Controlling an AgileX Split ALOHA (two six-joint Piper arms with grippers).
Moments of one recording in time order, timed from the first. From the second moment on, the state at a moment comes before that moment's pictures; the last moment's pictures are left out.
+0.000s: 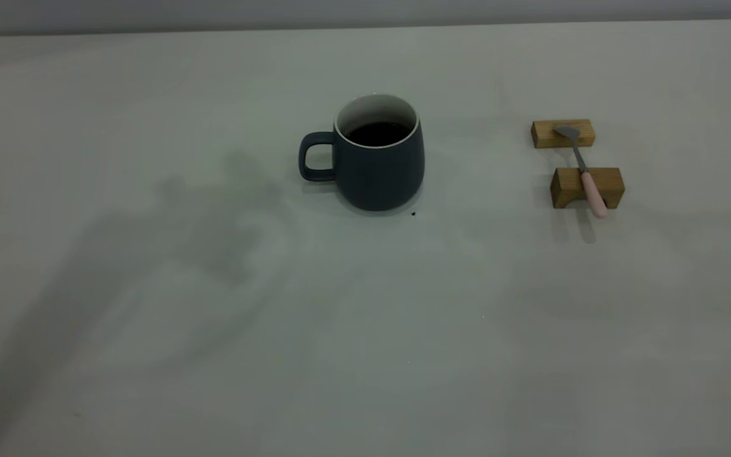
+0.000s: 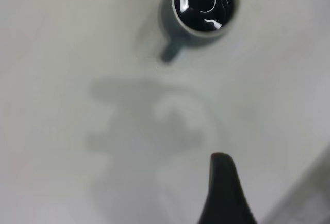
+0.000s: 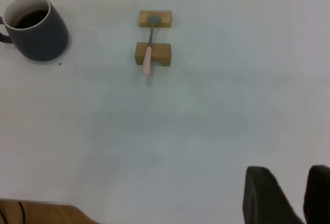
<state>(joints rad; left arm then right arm) -0.34 1.67 -1.54 -0.22 1.08 0.52 0.15 0.02 -0.50 -0.05 1.19 0.07</state>
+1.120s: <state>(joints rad) -0.34 0.46 -0.51 -0.03 1.13 0.07 0.15 0.02 -0.50 -0.05 1.19 0.07</state>
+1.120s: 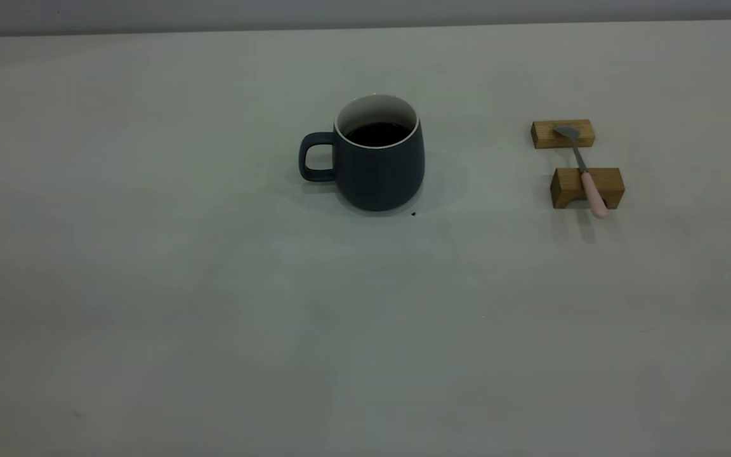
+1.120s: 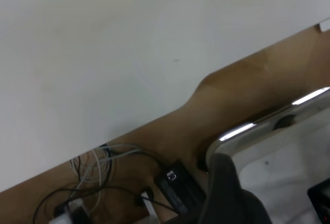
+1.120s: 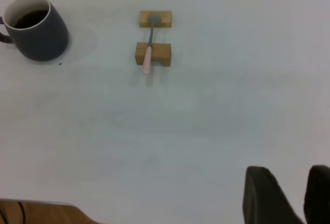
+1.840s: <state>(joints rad) -0.12 0.07 -0.49 -0.06 1.12 0.07 0.15 0.02 -0.50 0.00 1.10 0.08</state>
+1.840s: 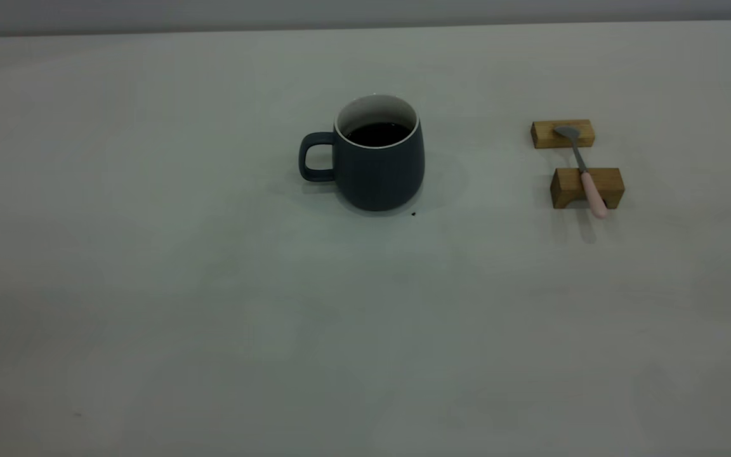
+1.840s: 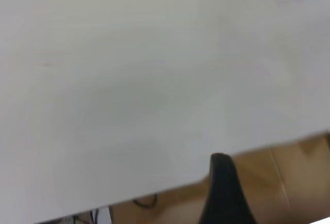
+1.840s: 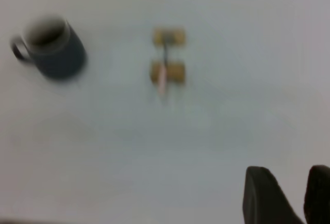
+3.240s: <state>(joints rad) 0.02 -0.02 -0.49 -0.06 1.14 0.07 0.15 1.74 -0.97 0.36 0.63 -0.22</state>
